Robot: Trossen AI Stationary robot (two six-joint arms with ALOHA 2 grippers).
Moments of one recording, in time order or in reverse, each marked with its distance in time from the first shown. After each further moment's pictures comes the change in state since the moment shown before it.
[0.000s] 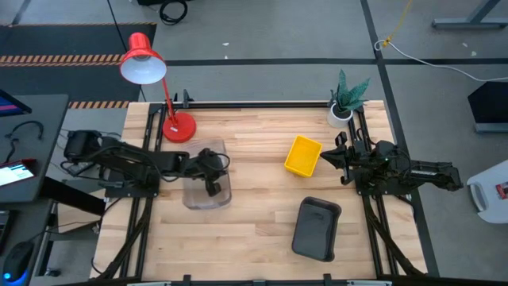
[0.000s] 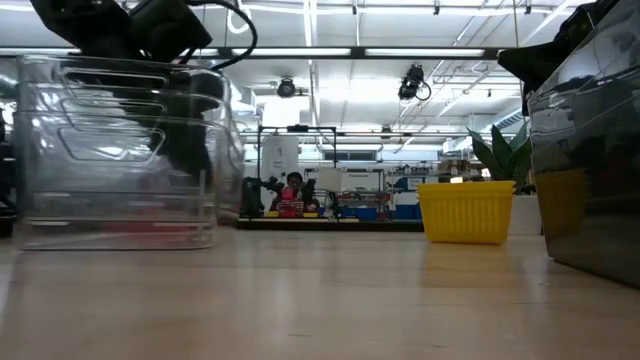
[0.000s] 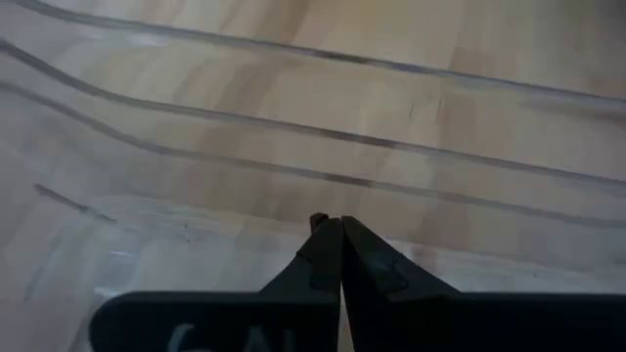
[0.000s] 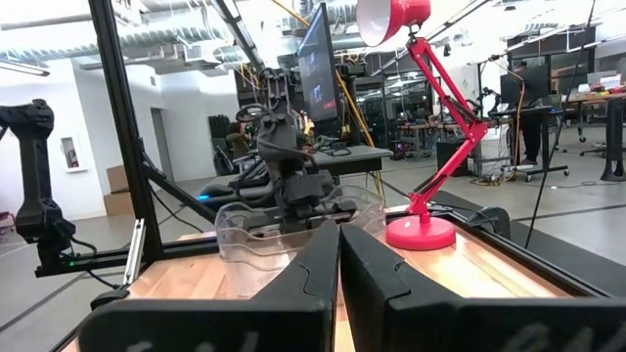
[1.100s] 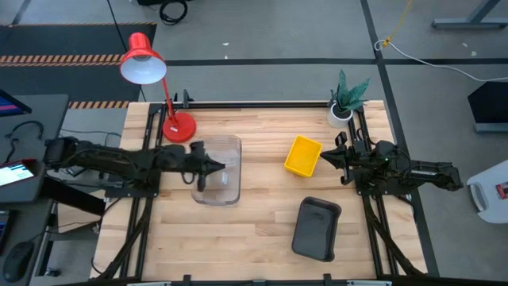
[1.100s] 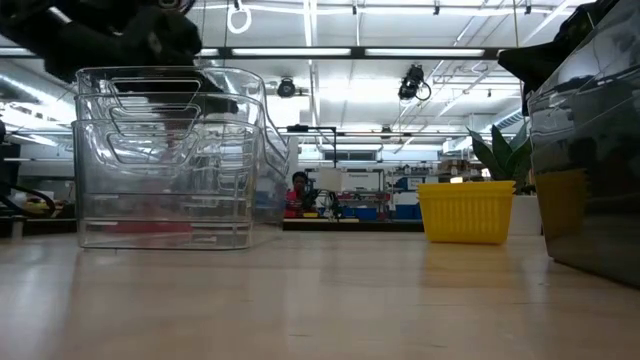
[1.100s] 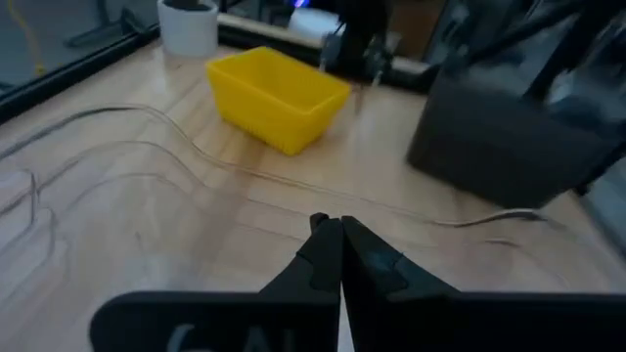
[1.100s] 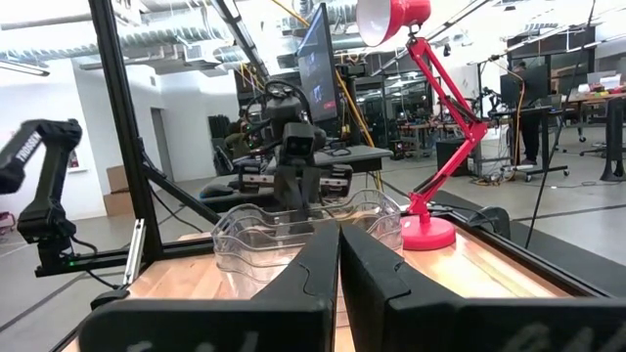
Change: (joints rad) left arm 0.063 -0.316 -0.176 0.354 0.154 0.077; right arm 0.000 0.000 0.000 0.000 0.000 0.000
